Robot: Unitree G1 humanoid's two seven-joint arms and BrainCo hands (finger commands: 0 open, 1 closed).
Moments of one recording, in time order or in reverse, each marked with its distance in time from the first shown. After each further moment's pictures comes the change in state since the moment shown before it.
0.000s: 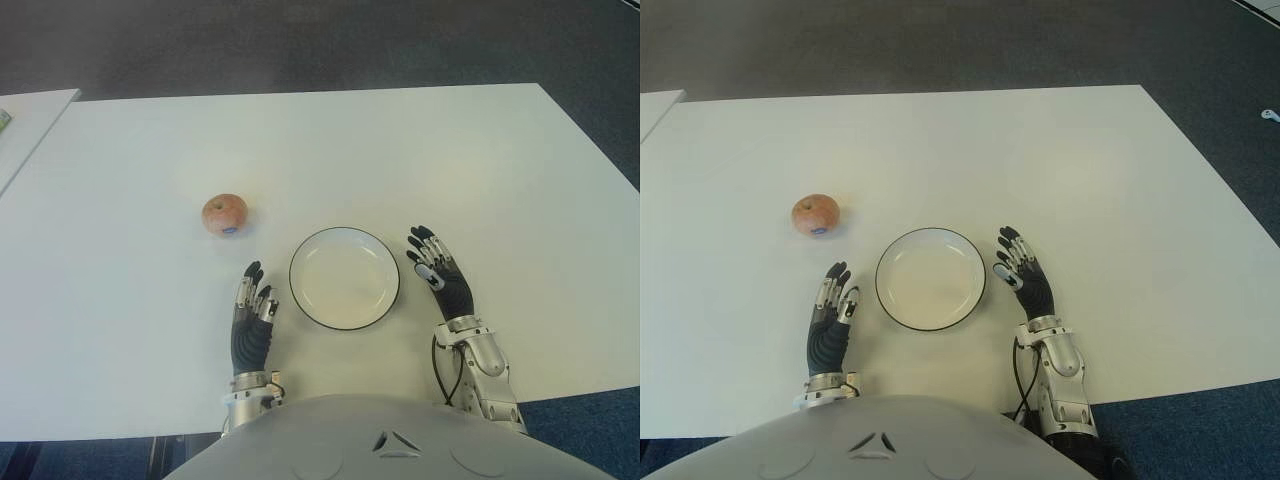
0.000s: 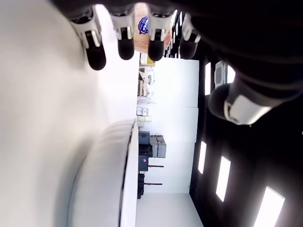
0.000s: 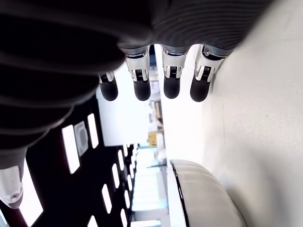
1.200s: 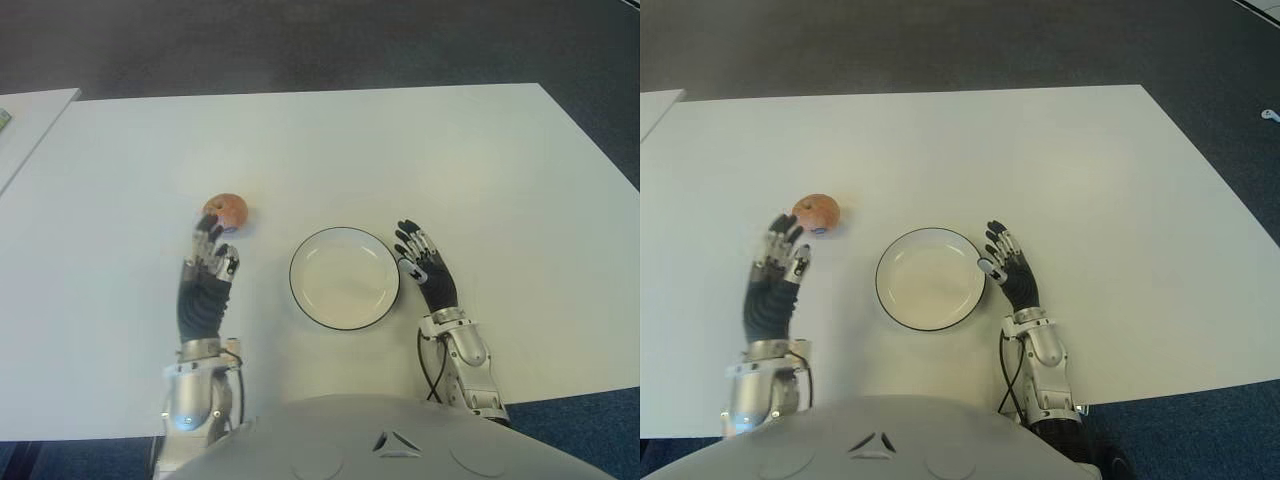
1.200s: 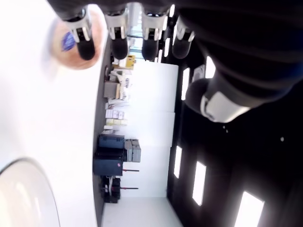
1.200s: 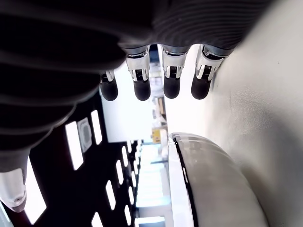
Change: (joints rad) left arm -0.019 0.113 0.135 -0.610 0.009 0.450 -0.082; right arm -0.065 0.044 0.039 0.090 -0.037 -0.049 -0.035
